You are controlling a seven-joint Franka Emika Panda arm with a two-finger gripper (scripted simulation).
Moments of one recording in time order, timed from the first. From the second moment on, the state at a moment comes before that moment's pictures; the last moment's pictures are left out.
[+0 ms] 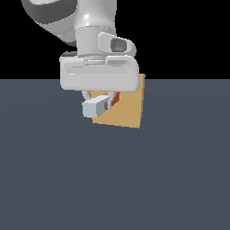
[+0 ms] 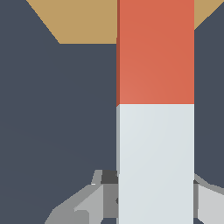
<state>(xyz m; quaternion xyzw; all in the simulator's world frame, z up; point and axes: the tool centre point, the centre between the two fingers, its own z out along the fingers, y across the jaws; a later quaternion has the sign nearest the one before) -0.041 -0.003 0.129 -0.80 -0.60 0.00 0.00</state>
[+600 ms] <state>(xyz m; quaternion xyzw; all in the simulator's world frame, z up) -0.033 0.030 0.128 -0.80 -0.60 0.00 0.00</state>
